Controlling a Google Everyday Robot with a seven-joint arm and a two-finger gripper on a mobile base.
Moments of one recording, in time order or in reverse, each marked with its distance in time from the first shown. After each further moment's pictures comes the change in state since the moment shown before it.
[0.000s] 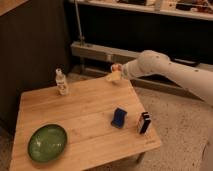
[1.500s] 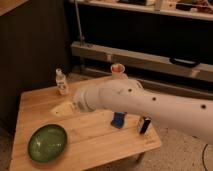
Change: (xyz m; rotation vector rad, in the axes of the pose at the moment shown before) arm -0.002 -0.346 -0.051 0.313 0.153 -0.361
